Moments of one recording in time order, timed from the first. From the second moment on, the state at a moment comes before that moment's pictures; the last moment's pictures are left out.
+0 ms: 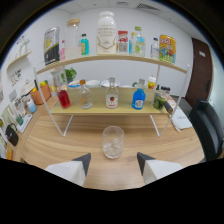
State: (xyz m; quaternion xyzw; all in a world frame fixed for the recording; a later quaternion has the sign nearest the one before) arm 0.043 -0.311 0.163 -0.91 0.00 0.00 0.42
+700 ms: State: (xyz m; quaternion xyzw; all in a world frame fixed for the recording) arm 0.142 -0.343 0.151 -0.92 0.03 -0.01 0.38
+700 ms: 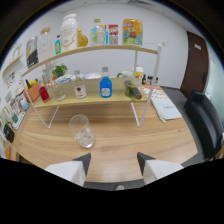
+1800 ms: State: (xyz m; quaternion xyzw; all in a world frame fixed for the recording) arm 0.215 -0.143 0.163 -0.92 0.00 0.02 0.40
